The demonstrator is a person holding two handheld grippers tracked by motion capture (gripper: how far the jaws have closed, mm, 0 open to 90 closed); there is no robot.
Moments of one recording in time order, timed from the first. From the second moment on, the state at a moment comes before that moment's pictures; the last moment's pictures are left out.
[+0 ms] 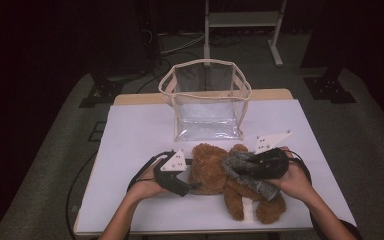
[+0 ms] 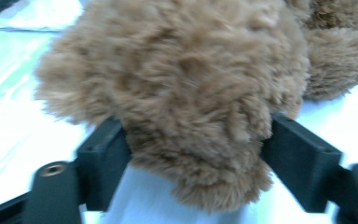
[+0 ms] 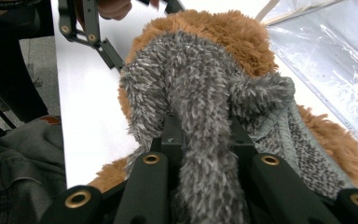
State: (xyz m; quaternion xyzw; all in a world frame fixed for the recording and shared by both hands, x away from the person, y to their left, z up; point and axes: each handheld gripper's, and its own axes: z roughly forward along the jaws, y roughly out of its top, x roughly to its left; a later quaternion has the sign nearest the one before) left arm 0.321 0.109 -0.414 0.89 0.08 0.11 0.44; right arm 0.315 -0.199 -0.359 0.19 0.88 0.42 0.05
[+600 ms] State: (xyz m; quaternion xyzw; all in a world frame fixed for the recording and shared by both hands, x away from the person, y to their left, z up) left arm 0.304 0.094 -0.403 0.89 0.07 0.11 0.43; right arm 0.337 -0.183 -0.358 0.18 0.89 0.42 0.06
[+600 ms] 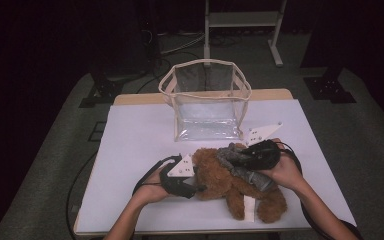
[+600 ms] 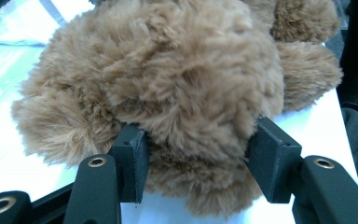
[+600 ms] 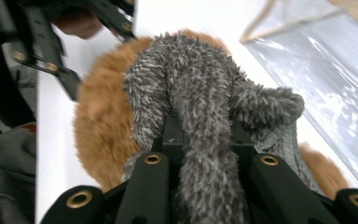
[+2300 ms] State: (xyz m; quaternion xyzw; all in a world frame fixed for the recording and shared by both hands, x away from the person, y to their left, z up) left arm 0.313 0.097 -0.406 0.89 0.09 0.14 0.42; right arm 0.352 -0.175 -0.359 0.15 0.89 0.43 0.05
